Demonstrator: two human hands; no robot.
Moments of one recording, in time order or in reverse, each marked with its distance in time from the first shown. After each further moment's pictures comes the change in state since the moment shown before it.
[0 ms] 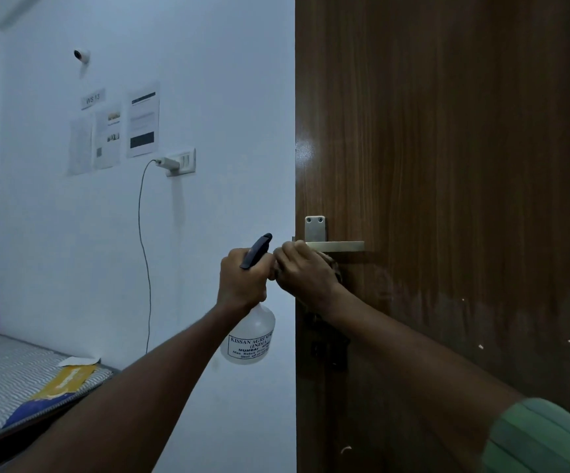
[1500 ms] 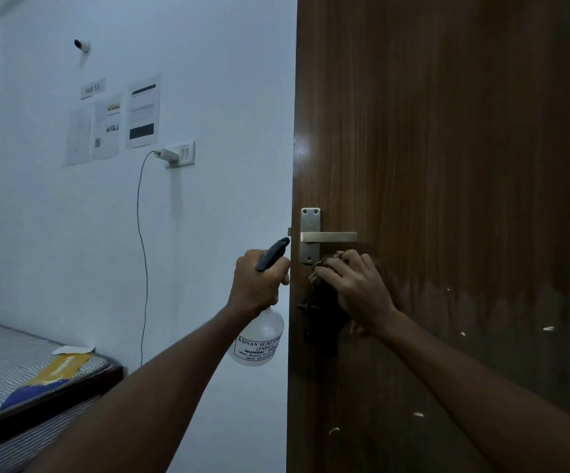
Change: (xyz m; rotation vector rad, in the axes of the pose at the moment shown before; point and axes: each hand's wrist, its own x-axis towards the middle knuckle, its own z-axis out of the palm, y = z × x) left_hand -0.034 0.007 0.012 -0.111 -0.127 -0.033; right_hand -0.110 0.027 -0.017 0.411 -0.011 0.287
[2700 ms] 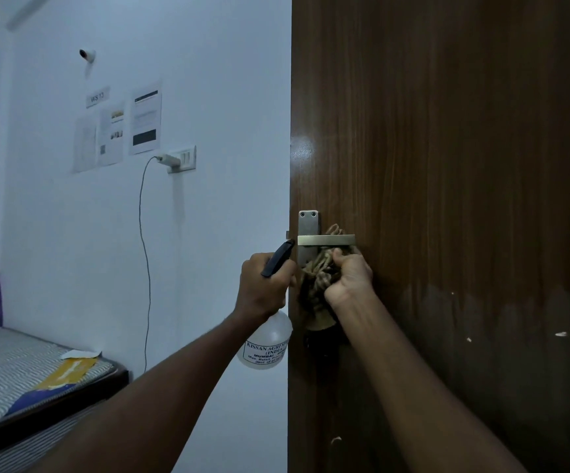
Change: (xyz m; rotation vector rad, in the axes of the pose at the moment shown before) left_hand 0.003 0.003 0.022 0.032 0.032 0.066; right_hand 0.078 -0.034 -0.029 1.902 0.485 1.918
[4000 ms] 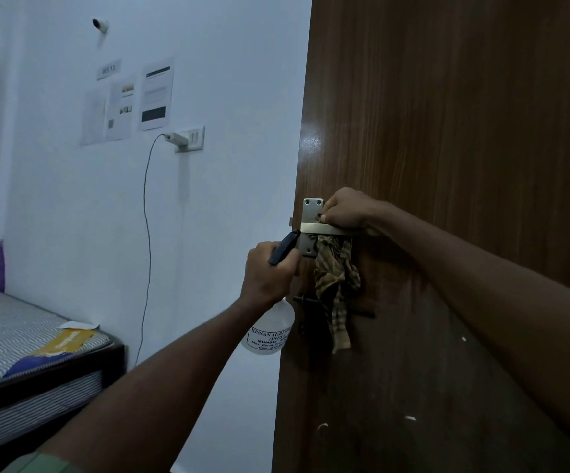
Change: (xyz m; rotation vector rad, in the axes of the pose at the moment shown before) left_hand -0.005 -0.003 0.014 0.064 0.070 0.002; right_hand 0.023 -0.087 0.061 -1.890 -0.454 -0.461
